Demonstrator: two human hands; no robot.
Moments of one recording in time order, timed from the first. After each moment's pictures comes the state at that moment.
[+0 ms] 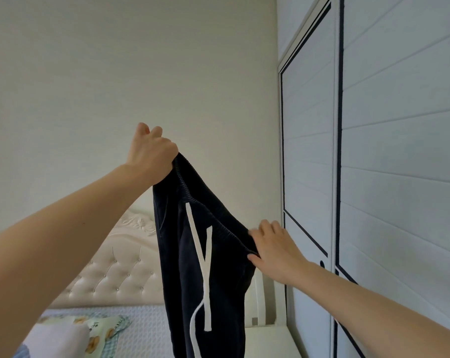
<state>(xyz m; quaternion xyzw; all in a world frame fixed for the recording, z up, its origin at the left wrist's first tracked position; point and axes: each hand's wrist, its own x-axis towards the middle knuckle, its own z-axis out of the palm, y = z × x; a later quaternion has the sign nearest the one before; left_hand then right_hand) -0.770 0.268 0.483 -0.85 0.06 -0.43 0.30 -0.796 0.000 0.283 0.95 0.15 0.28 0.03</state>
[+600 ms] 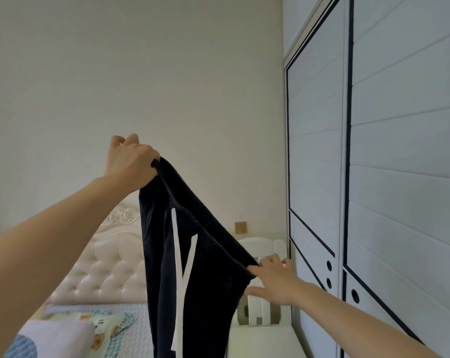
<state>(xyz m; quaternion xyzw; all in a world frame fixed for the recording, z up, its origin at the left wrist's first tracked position) -0.754 0.322 0.462 -0.88 0.07 -0.46 0.11 -0.771 0.005 0.225 0.99 0.15 0.03 0.00</state>
